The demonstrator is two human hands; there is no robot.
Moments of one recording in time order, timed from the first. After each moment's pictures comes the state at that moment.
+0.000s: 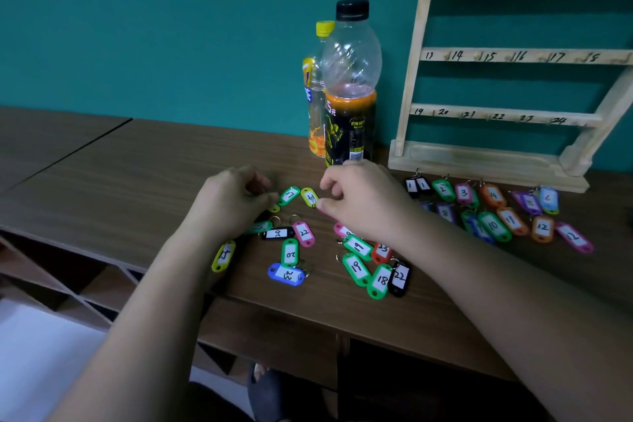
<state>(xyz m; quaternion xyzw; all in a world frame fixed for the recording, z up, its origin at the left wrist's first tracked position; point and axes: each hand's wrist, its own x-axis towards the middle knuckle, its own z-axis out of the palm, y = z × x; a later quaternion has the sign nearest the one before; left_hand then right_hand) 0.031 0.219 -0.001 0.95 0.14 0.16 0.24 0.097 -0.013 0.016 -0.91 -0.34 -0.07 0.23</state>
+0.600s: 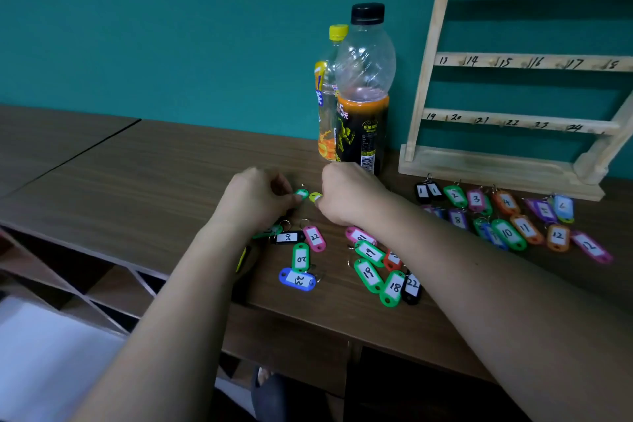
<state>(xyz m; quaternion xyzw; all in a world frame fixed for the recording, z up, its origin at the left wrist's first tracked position) 0.053 0.206 0.001 0.95 0.16 0.13 0.22 0.113 0.042 0.024 -0.96 -0.25 0.03 0.12</state>
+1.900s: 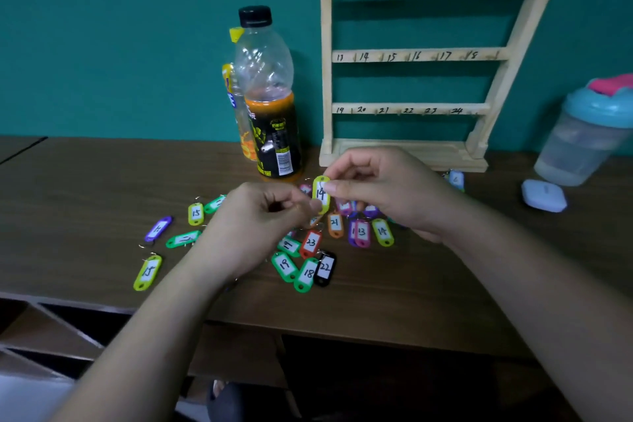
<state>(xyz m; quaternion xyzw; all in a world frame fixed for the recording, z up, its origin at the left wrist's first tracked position) 0.008 0.079 0.032 0.88 -0.05 0.07 0.48 0.084 -0.142 0.048 -0.80 -0.27 0.09 0.53</state>
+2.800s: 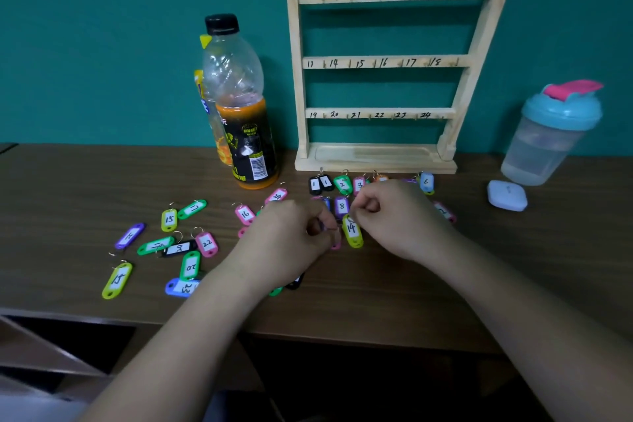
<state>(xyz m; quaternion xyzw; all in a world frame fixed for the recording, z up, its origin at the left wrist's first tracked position) 0.031 0.016 0.008 0.95 -0.09 0.08 0.29 0.085 -0.186 0.007 -0.94 -0.16 -0.04 0.30</state>
